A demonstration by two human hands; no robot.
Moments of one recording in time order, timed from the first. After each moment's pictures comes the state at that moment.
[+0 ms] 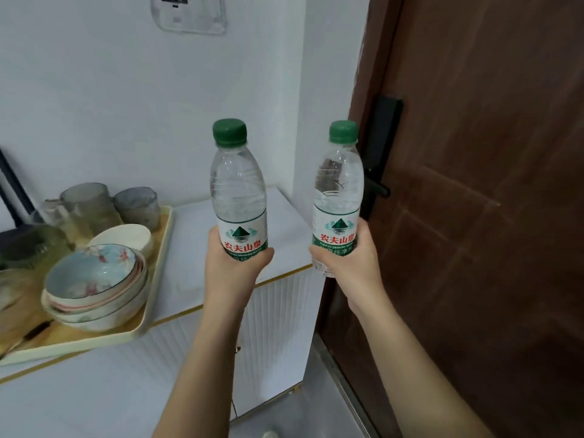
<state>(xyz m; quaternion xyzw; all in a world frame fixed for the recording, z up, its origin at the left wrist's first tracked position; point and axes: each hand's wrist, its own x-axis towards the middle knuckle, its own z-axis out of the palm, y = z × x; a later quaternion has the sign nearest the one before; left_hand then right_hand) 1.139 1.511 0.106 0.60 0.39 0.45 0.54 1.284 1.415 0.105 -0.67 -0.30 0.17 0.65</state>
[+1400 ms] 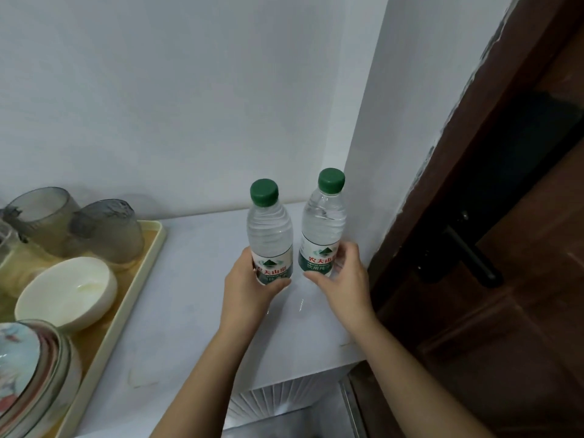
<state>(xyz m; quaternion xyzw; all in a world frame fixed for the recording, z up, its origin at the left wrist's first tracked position) 1.256 1.660 0.016 0.68 0.51 0.35 0.41 1.420 1.604 -0.002 -0.71 -0.42 0.19 0.53</state>
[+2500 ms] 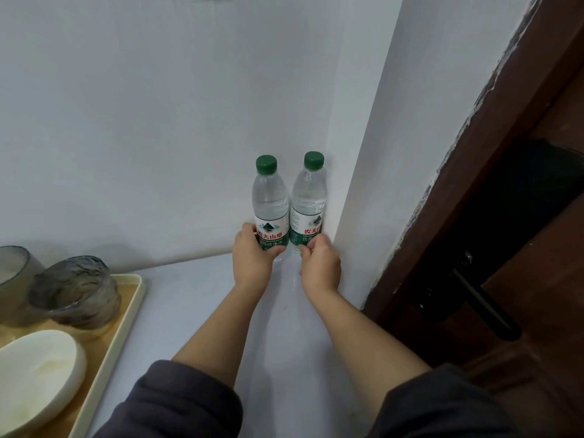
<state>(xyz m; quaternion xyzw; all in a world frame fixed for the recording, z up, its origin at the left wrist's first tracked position) 1.337 1.804 0.015 0.67 0.53 0.38 0.36 1.435 1.738 0.012 -0.85 -0.33 0.08 0.41</state>
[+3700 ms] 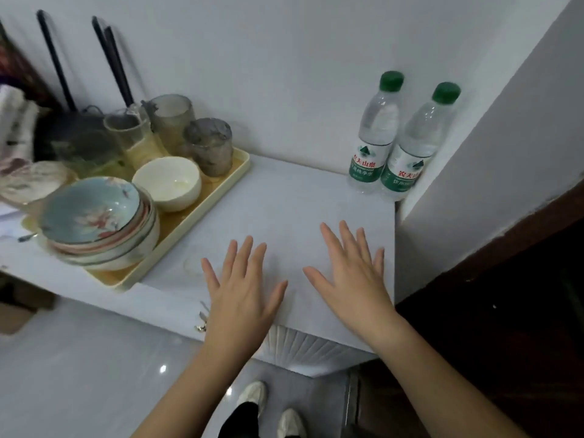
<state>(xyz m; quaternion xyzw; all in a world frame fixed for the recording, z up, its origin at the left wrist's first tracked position) 1.204 1.553 0.008 0.70 0.69 0.16 0.09 1.380 1.588 0.040 -0.66 -0.73 0.19 0.07</state>
